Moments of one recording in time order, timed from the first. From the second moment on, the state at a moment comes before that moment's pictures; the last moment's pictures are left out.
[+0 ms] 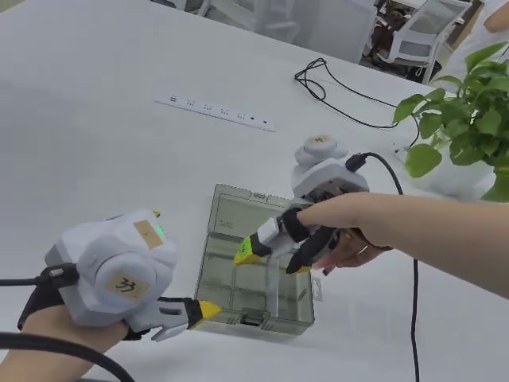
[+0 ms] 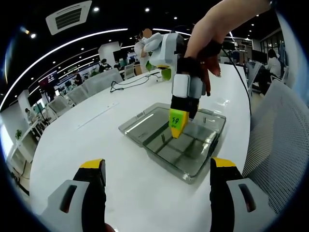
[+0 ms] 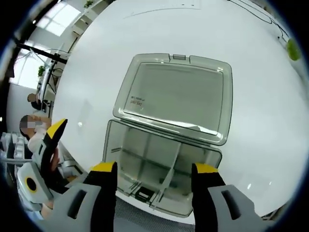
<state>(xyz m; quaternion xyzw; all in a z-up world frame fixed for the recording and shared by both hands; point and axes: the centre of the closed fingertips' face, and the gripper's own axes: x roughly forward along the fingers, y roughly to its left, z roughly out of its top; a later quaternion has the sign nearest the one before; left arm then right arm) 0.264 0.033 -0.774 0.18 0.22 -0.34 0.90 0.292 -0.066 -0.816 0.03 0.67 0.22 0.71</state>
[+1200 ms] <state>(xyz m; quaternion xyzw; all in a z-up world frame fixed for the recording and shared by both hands) 0.259 0.028 -0.778 0.18 0.23 -0.35 0.89 0.323 -0.087 -0.753 0.12 0.47 0.28 0.83</state>
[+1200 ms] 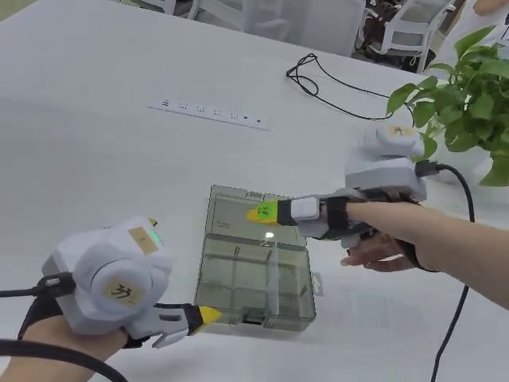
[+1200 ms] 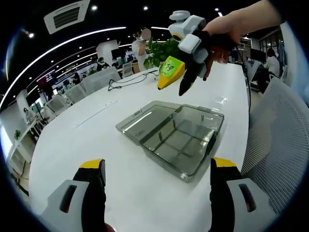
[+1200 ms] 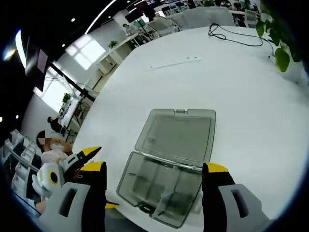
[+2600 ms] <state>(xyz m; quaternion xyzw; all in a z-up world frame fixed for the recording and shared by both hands) 0.269 0.108 -0.789 0.05 0.32 -0.25 0.91 0.270 -0.168 -0.754 0.02 0.26 0.33 0.91</state>
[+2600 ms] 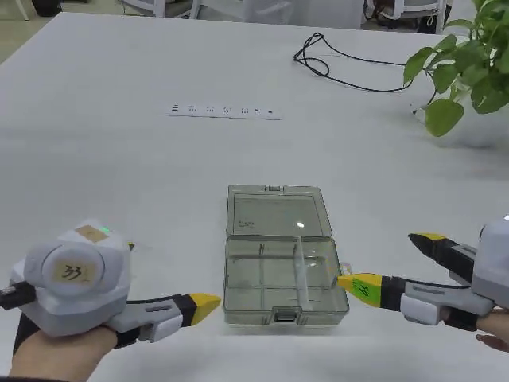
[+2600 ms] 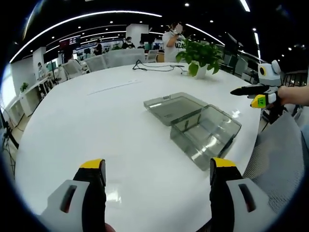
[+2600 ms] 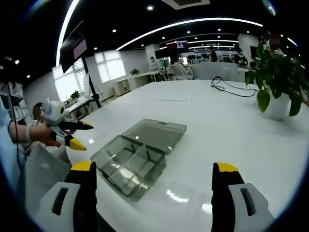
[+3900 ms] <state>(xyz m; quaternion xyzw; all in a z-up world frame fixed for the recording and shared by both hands) 0.267 0.174 -0.847 0.12 0.50 -0.20 0.83 0.243 -0.177 -0.761 -0.03 0.25 0.34 0.91</state>
